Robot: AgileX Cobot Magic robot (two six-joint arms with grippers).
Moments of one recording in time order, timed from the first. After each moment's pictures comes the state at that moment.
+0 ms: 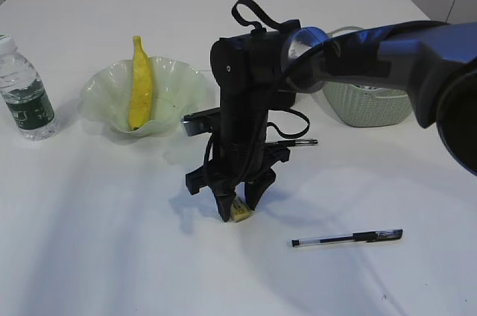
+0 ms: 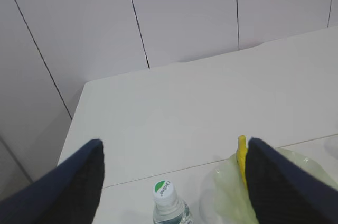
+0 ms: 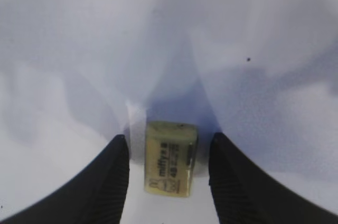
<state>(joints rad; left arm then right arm) -0.01 0.96 -0.89 -0.02 0.14 0.16 0.58 2.36 -1.87 0.12 1.22 0.08</state>
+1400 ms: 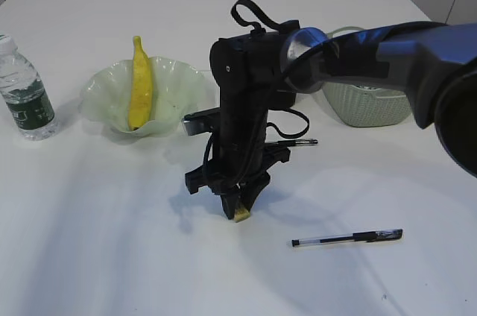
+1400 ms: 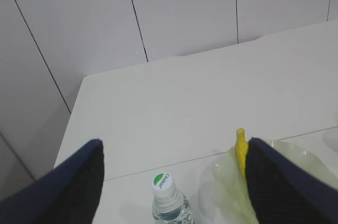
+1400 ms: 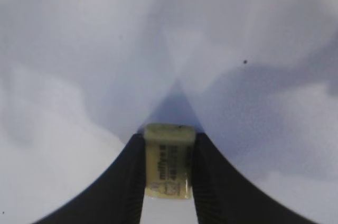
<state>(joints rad) -0.01 0.96 -0.89 -0.02 0.16 0.16 0.58 2.37 -1.87 0.11 1.22 0.10</state>
